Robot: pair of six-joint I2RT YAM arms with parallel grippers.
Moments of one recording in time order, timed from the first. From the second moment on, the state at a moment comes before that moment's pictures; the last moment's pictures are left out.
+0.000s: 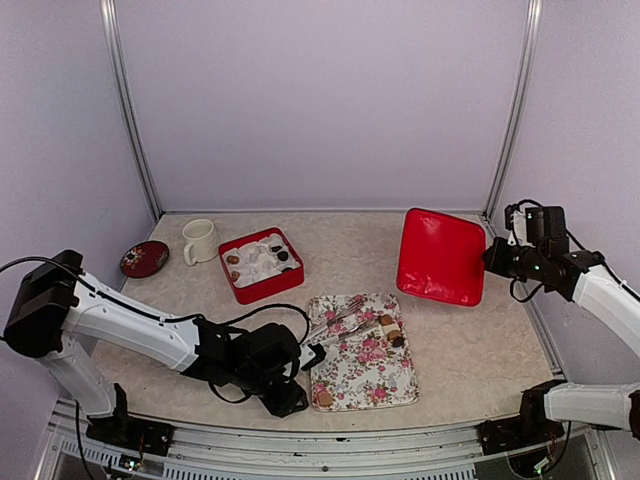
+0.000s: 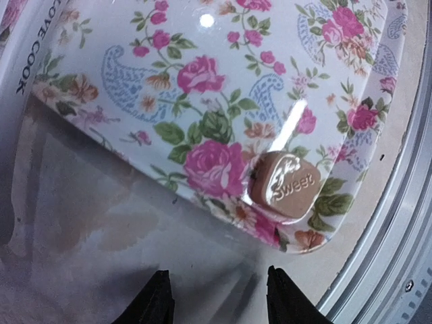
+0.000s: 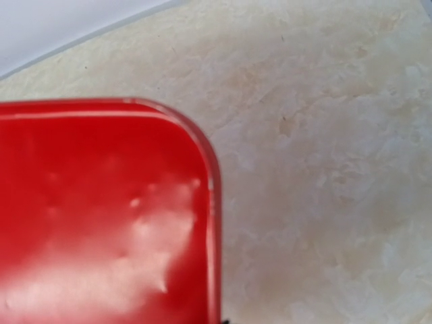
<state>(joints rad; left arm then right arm) -1.24 1.63 0.79 -0.21 0.03 -0.35 0.16 1.00 0.78 -0.37 -0.04 0.40</state>
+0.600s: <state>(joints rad) -1.24 1.90 1.07 -0.16 0.04 -0.26 0.16 0.98 0.78 -0.37 -0.05 0.40</state>
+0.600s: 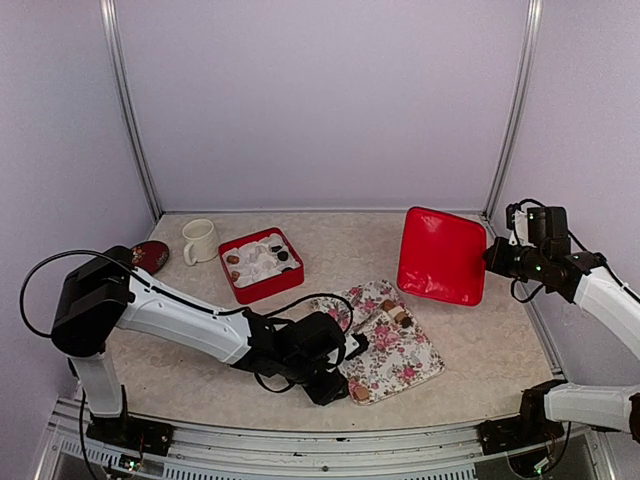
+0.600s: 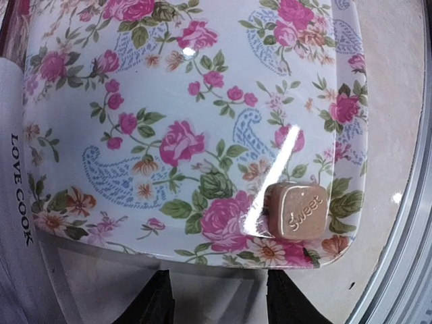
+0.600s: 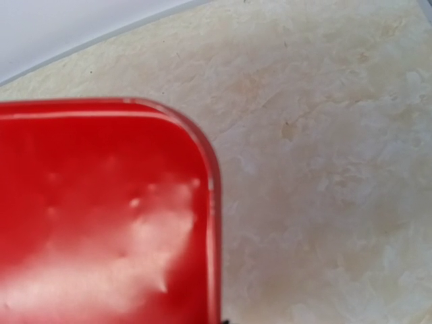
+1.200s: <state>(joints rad) -1.32 1.91 1.23 -0.22 0.00 -0.22 0.16 0.98 0.77 -0.36 -0.05 0.39</state>
